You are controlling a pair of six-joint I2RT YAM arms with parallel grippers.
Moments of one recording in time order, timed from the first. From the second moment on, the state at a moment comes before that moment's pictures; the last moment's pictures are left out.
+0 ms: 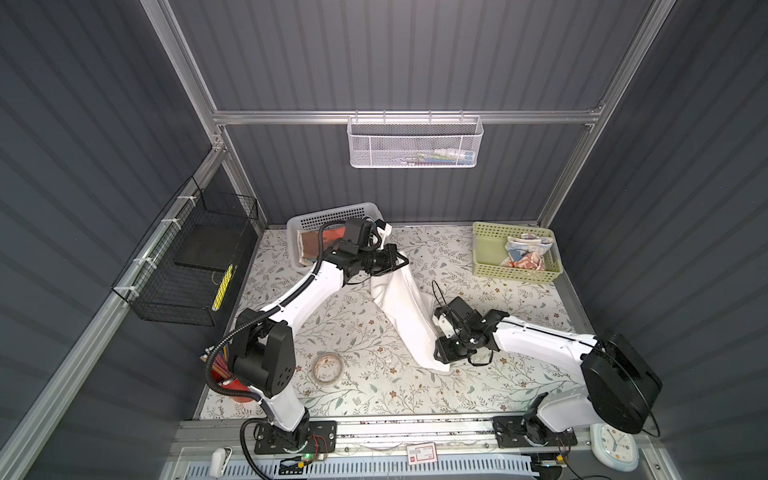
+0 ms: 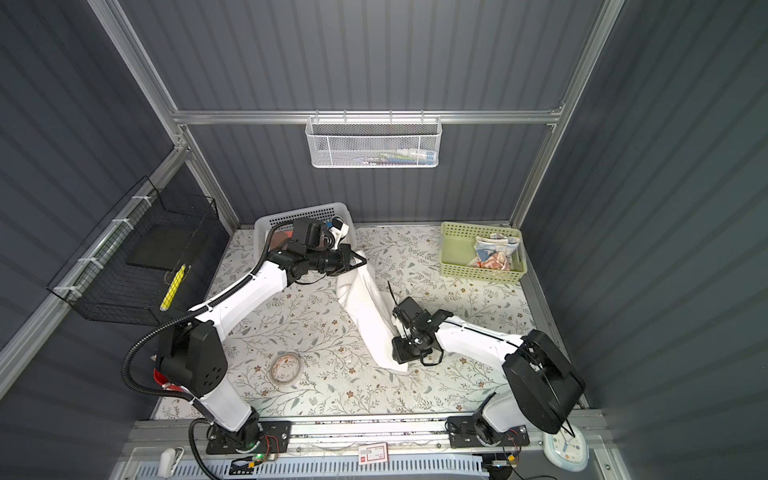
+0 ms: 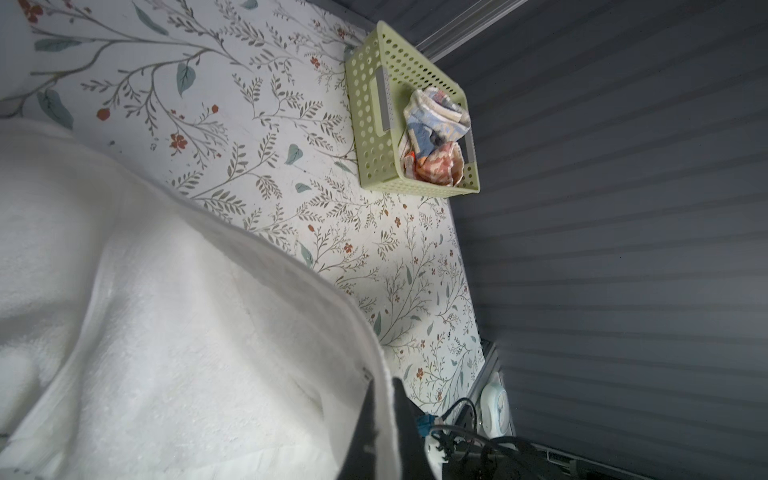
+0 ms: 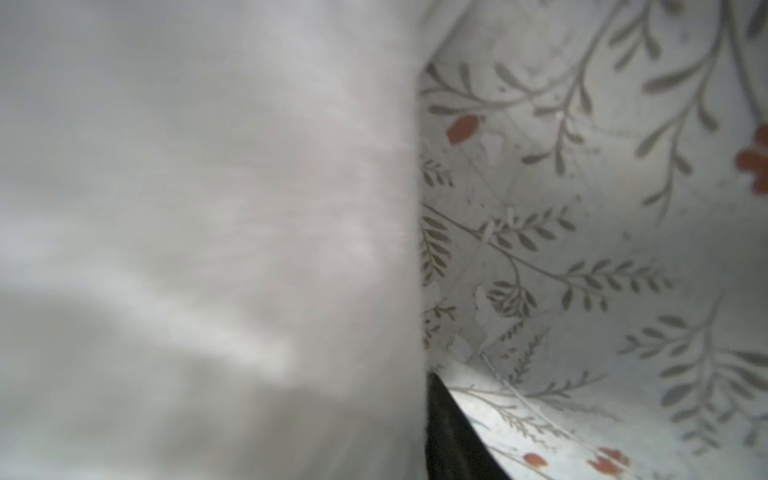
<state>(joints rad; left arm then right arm) -0.47 1.70 1.43 -0.39 0.62 -0.63 0.74 1.44 0.79 -0.58 -0.20 0.42</state>
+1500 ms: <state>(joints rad) -0.39 1.53 1.44 -0.59 0.65 -0.55 0.74 1.28 0.83 -0.51 -0.12 0.30</state>
